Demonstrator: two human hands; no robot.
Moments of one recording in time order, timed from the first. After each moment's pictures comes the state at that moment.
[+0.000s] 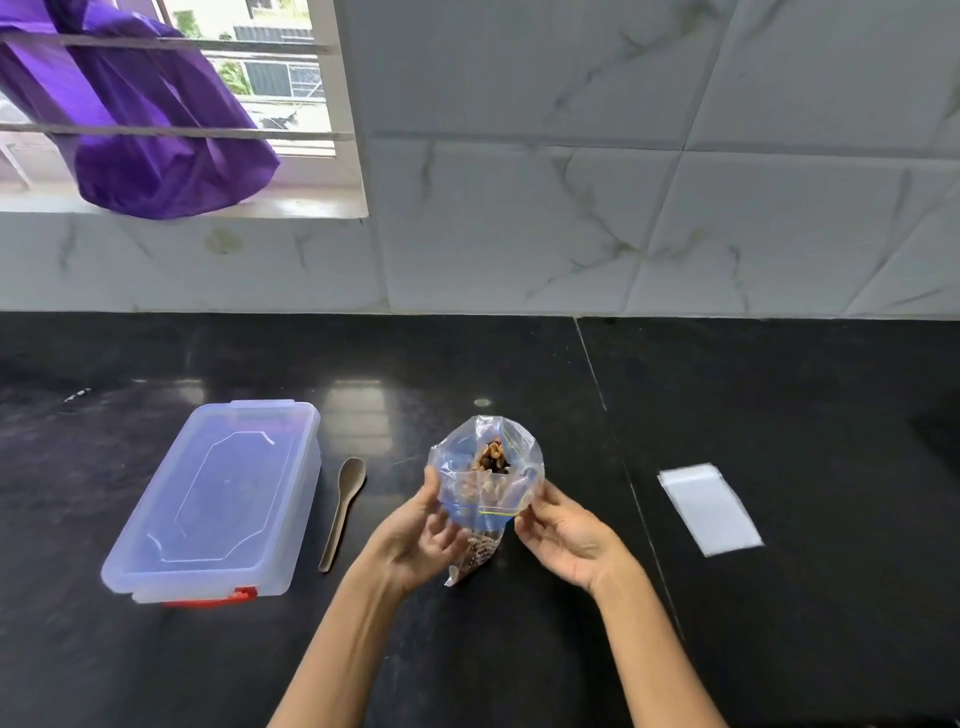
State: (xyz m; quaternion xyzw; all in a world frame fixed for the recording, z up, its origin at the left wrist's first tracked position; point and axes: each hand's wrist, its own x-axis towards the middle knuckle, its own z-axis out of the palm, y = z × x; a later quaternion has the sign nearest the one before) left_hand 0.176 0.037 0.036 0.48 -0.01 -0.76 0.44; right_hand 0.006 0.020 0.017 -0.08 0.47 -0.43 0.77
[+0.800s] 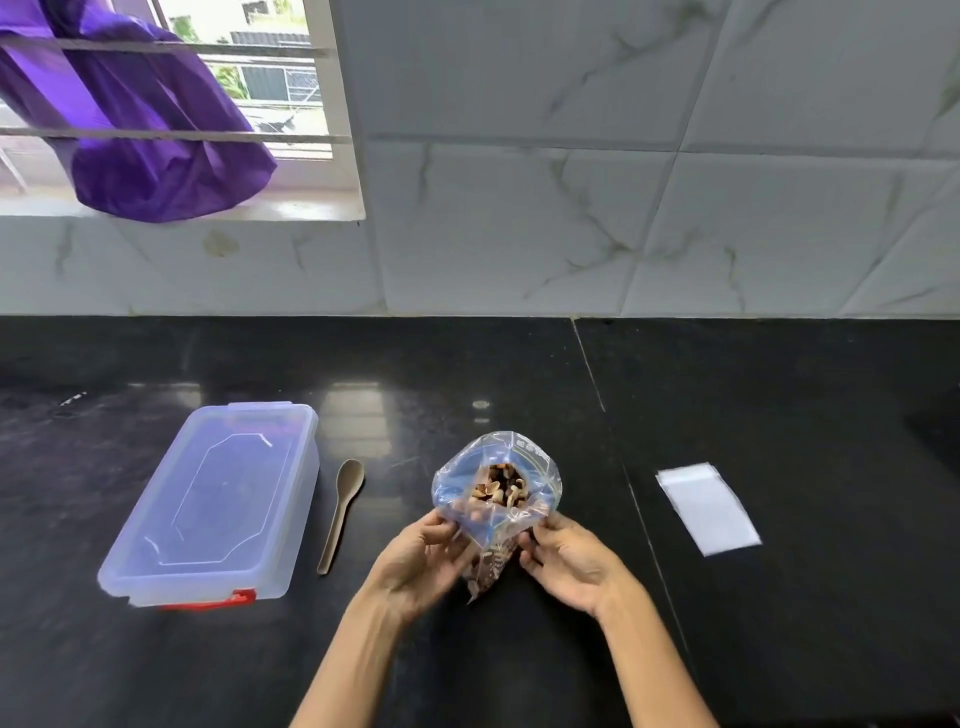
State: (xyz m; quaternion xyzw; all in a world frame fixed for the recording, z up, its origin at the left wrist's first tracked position) left_hand 0.173 0.052 0.015 0.37 0.01 -0.80 0.47; right_hand -0.002 0.034 -0.005 -0.12 0.48 -0.39 0.78
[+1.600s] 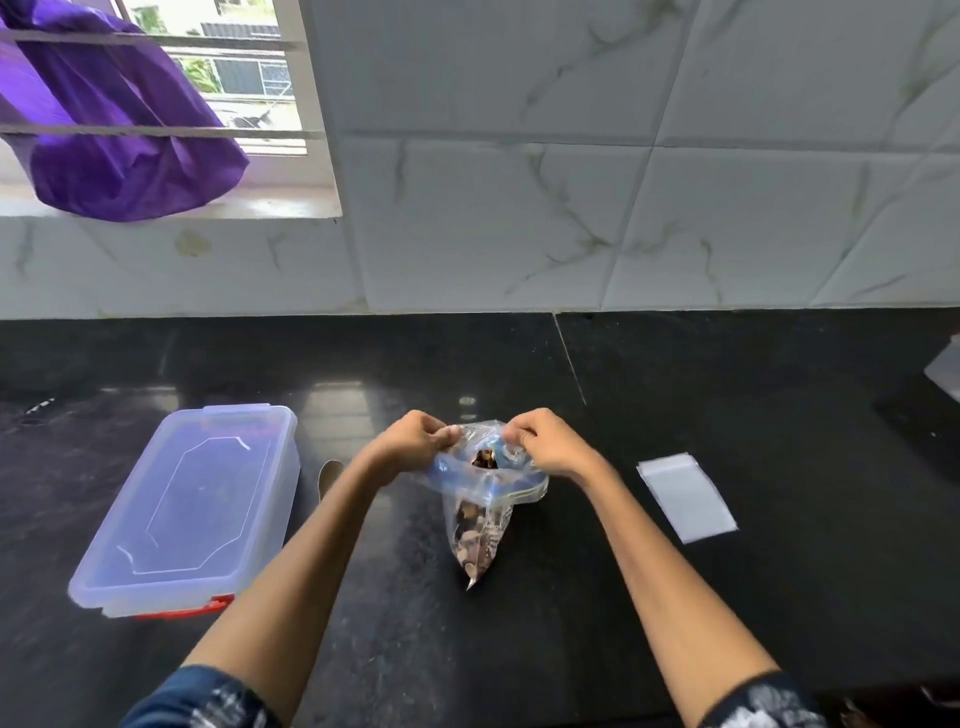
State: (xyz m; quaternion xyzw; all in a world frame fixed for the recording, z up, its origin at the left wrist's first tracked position) left_hand 0.183 -0.054 0.046 0.63 -0.59 -0.48 0.17; right_hand -0.010 -0.058 0.044 -0.67 0.61 -0.15 0.38
